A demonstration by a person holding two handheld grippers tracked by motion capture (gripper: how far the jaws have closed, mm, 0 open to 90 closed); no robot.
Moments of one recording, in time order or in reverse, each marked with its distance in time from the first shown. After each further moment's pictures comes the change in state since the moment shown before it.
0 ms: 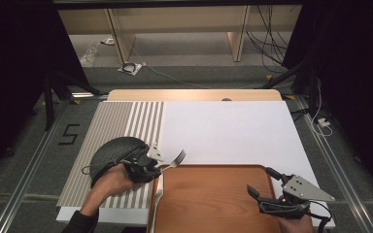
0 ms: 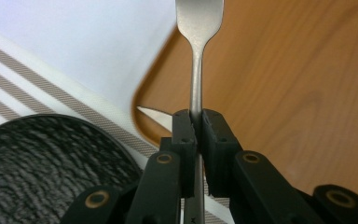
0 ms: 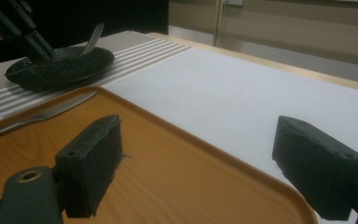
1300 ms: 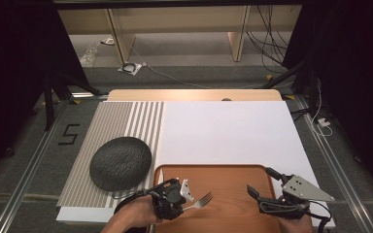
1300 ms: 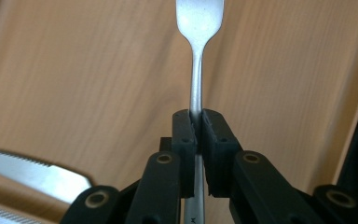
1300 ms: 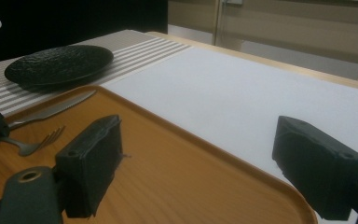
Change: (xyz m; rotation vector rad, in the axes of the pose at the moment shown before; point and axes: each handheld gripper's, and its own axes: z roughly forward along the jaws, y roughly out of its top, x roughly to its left) left arm -0.091 0.012 0.036 0.121 -0.172 0.135; right arm 0.000 0.000 0.000 0.007 -0.004 0.002
